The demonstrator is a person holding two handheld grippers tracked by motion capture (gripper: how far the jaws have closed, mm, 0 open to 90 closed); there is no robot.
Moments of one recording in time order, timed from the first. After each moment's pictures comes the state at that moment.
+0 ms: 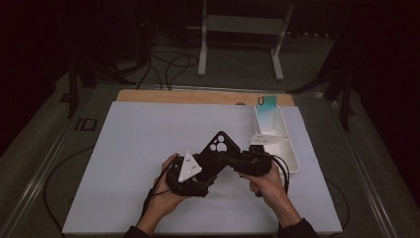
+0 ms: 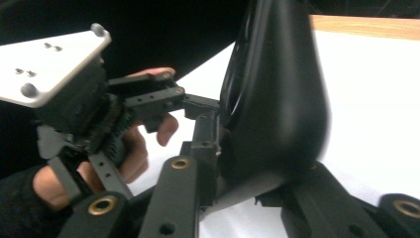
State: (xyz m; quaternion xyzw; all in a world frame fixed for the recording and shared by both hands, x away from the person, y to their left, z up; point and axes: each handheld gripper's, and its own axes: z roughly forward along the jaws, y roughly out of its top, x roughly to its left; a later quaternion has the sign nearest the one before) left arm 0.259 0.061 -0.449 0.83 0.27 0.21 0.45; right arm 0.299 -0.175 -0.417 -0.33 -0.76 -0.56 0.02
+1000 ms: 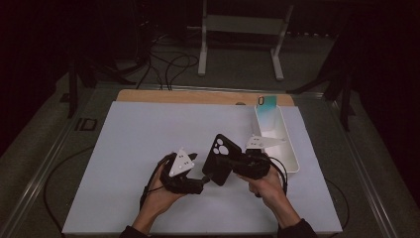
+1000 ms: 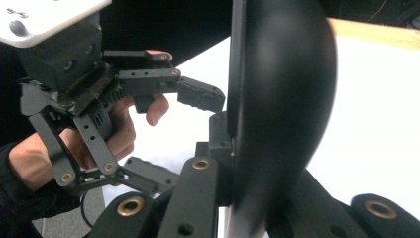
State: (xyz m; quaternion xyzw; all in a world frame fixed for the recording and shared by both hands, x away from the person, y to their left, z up) left arm 0.264 0.079 -0.441 0.82 0.28 0.16 0.48; right arm 0.293 -0.170 -0.416 -0.31 -0.78 -0.55 -0.02
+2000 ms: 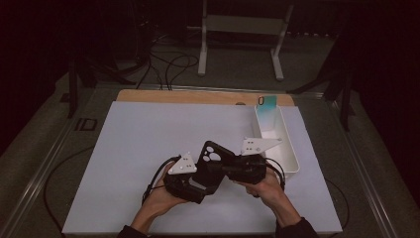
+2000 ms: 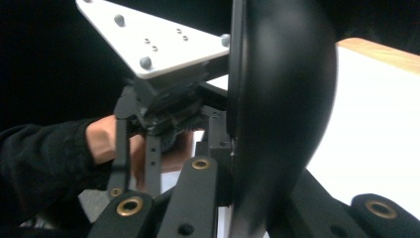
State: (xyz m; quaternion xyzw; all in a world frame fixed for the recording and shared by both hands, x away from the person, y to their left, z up) left arm 0.264 0.072 -0.448 0.84 0.22 0.04 0.50; right arm 0.279 -0.154 -0.395 -0.19 -0.80 -0.57 0.01
